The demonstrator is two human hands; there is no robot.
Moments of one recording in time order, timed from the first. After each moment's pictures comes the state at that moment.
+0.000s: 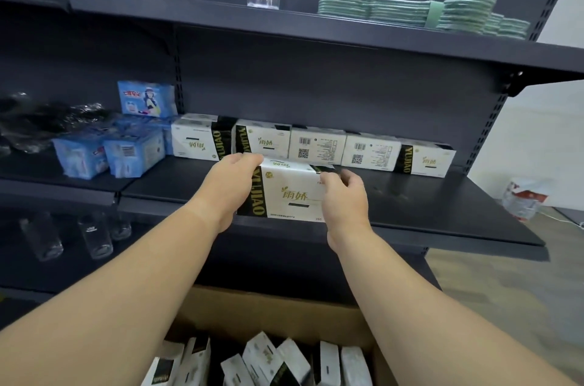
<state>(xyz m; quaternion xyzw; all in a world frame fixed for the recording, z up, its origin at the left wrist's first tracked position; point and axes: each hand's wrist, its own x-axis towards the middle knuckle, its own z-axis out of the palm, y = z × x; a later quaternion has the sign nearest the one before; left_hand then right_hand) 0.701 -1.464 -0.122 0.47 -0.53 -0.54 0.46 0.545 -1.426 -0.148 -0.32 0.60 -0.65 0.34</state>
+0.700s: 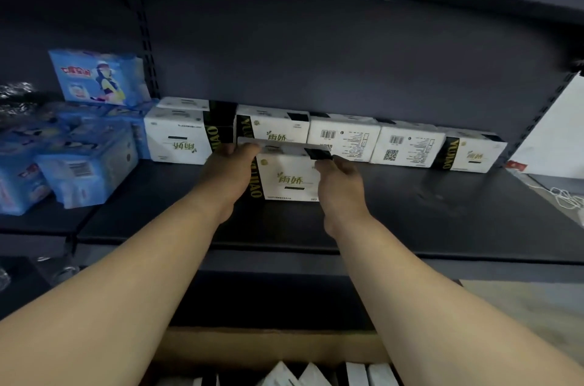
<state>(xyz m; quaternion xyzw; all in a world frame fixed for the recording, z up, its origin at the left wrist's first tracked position) 0.708 -1.635 -0.151 0.50 -0.51 -0.54 0.45 0.574 -1.580 -0.159 -0.26 0.65 -0.63 0.34</state>
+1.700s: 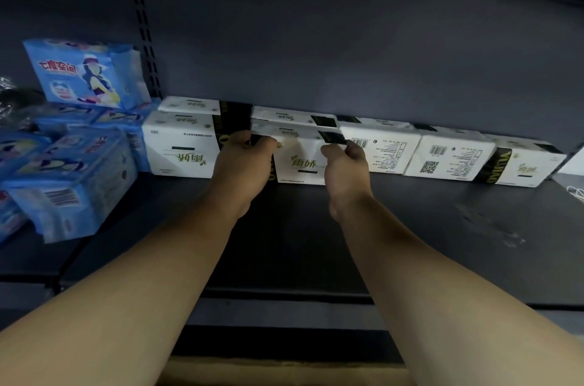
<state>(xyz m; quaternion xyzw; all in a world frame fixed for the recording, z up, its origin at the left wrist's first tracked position) 0.702 -1.714 -0.160 0.50 -0.54 -0.50 0.46 0.574 -1.676 -0.161 -0.24 0.65 -0.63 0.35</state>
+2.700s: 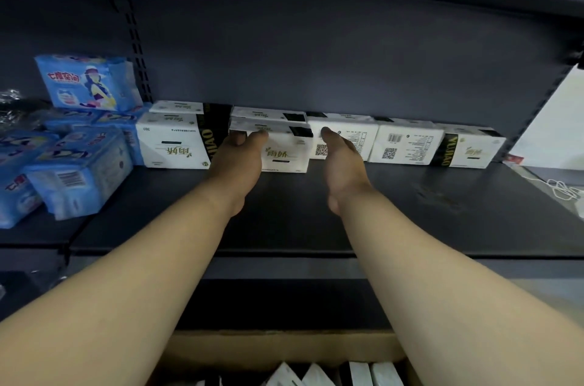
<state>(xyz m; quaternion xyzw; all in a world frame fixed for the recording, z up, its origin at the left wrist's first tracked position) 0.689 -1.653 -0.147 0.49 -0.52 -0.54 0.45 0.559 -1.598 -0.134 -0.25 0.63 -0.62 0.40</state>
